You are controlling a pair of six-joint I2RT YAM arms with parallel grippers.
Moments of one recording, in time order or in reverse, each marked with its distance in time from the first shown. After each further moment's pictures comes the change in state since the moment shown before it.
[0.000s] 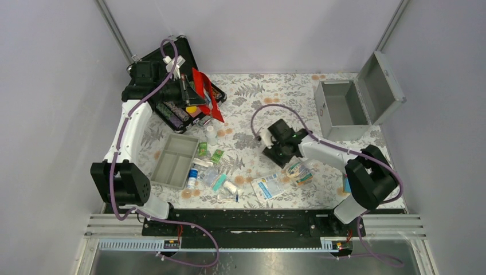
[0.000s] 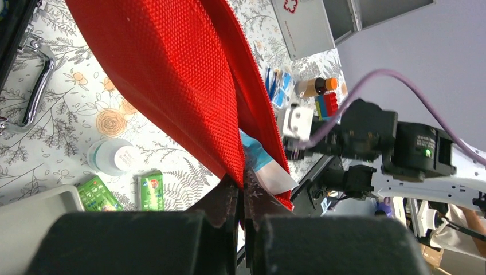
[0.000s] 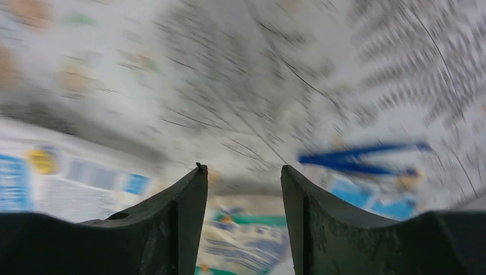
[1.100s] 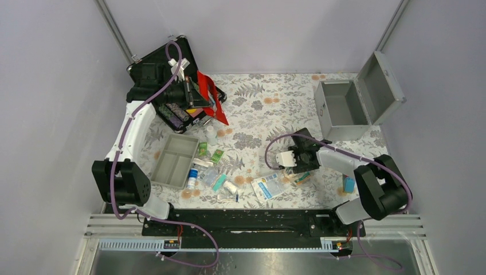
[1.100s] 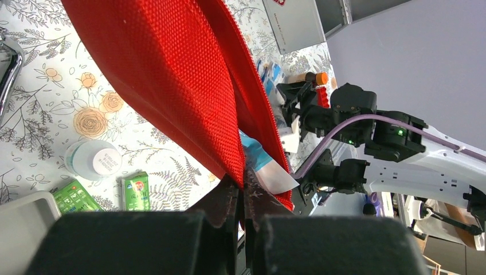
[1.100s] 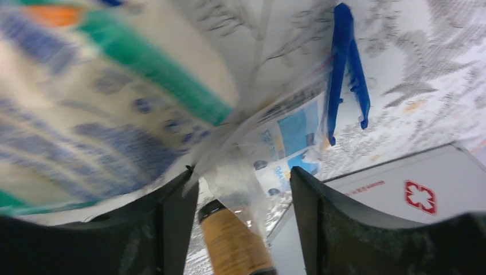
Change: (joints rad) left arm -0.035 0.002 -0.044 0.051 0.023 -0.046; right arm -0.267 -0.142 -0.302 0.051 0.161 -1.023
